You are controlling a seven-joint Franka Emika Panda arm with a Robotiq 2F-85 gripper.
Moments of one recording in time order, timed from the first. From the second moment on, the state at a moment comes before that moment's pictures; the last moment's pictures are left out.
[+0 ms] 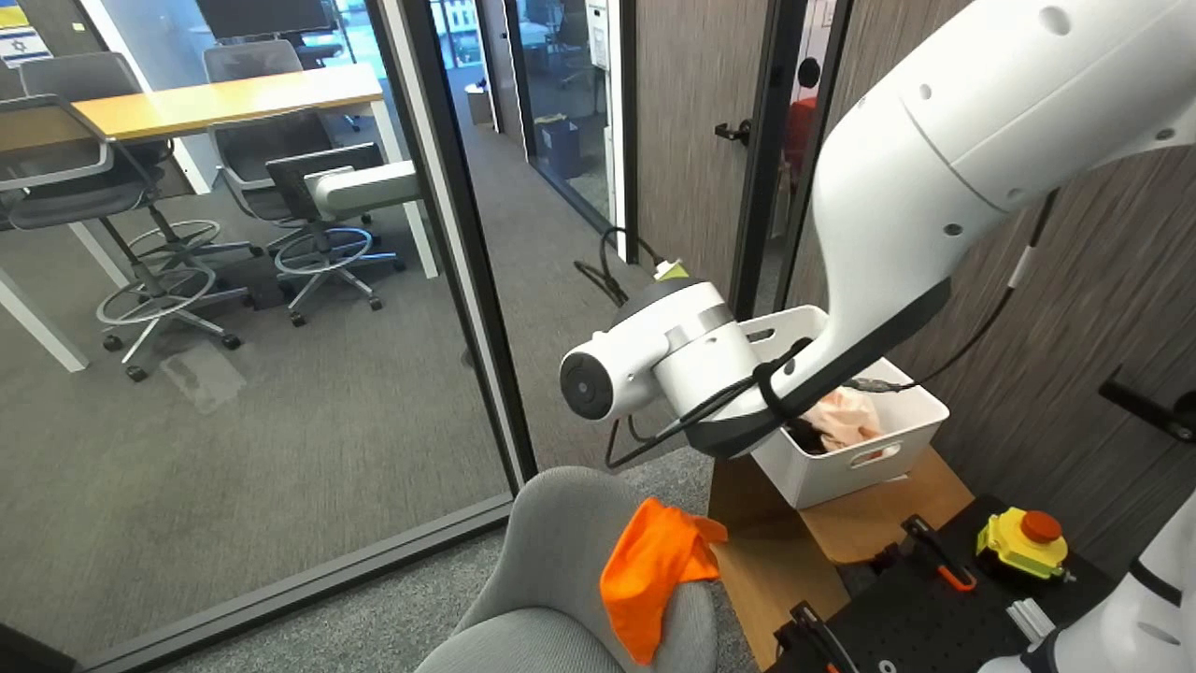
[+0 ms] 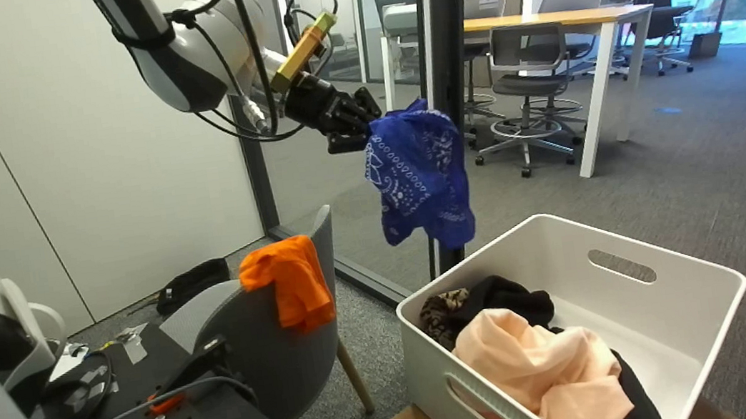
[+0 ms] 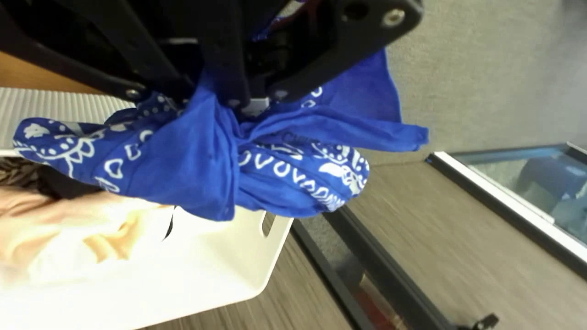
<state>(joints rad) 0.30 0.19 0.20 -2.27 -1.27 1.93 -0.15</state>
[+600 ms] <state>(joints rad) 0.09 -0.06 0.06 -2.36 -1.25 2.08 0.00</state>
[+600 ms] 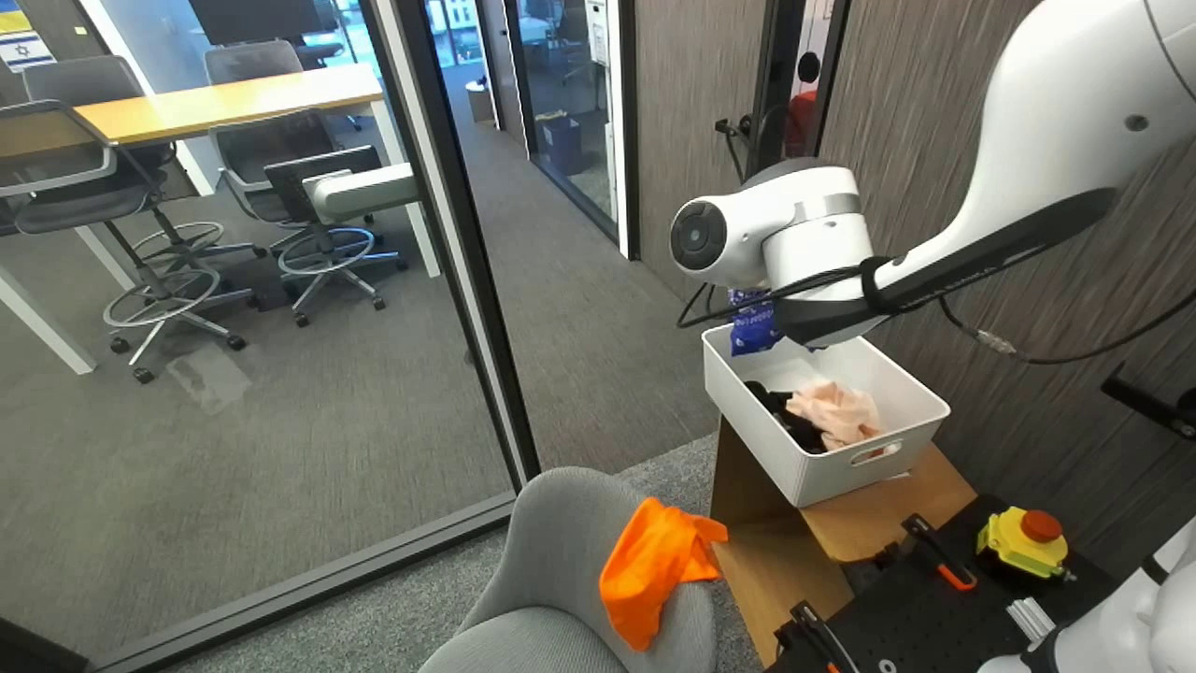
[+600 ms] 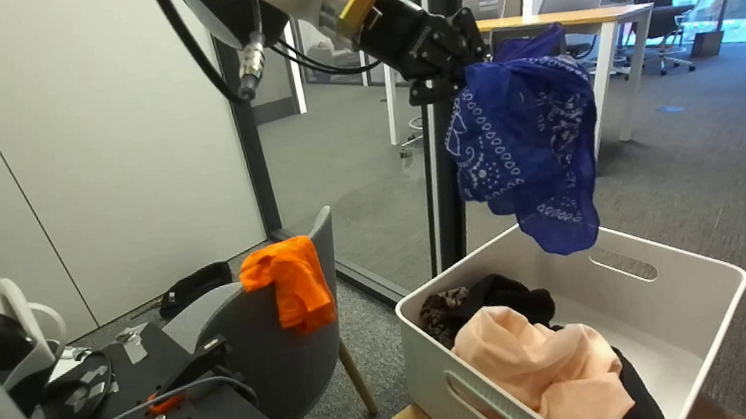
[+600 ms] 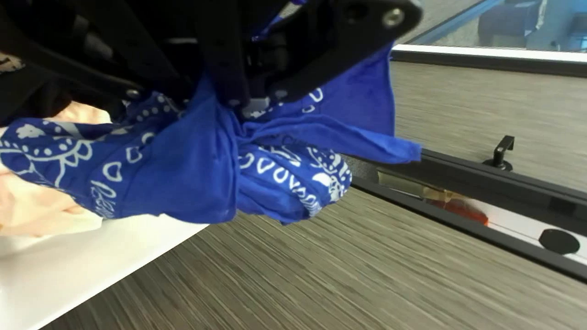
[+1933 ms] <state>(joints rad) -0.12 0.33 -0.13 -2.16 -0.85 2.67 0.20</state>
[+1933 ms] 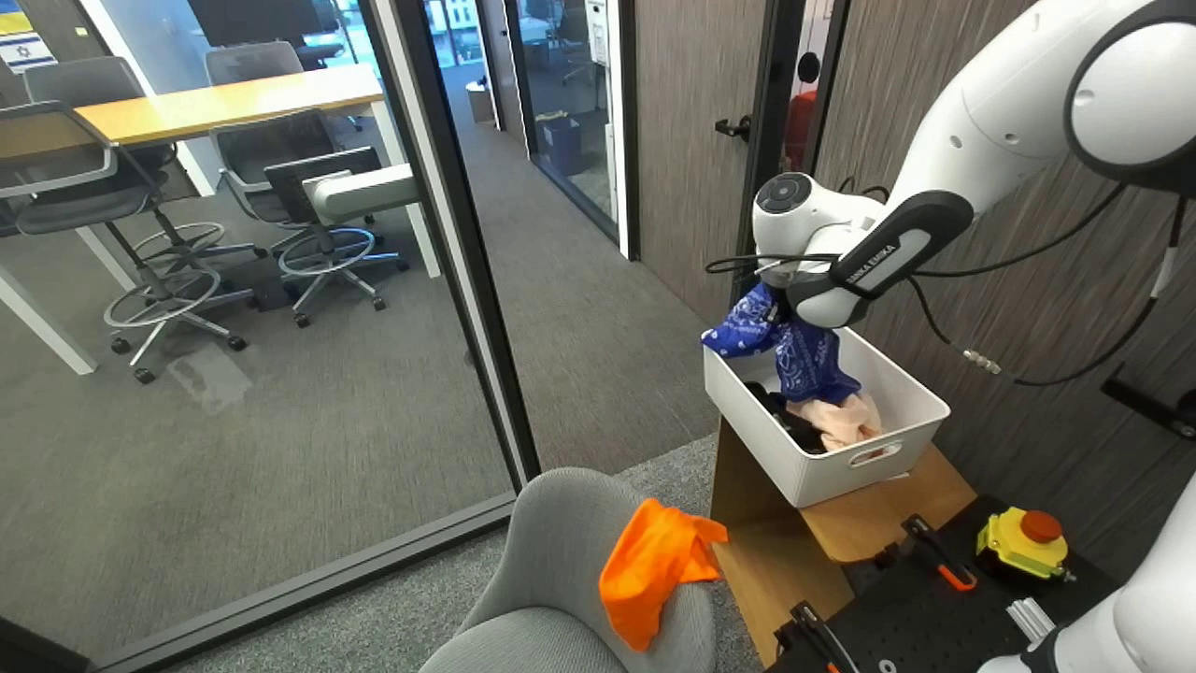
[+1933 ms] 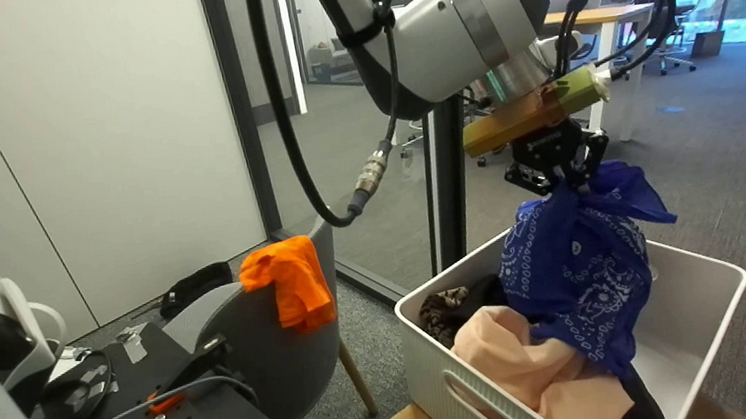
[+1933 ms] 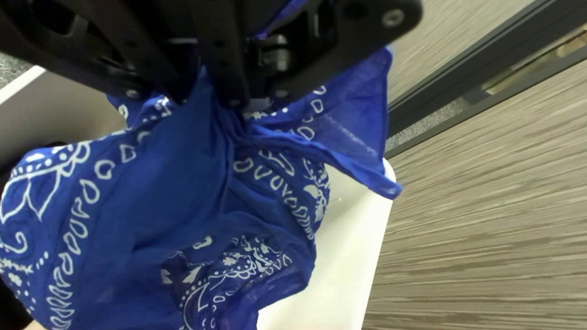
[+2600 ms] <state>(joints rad) -0.12 0.41 -0.17 -2.13 -0.77 2.68 0.20</state>
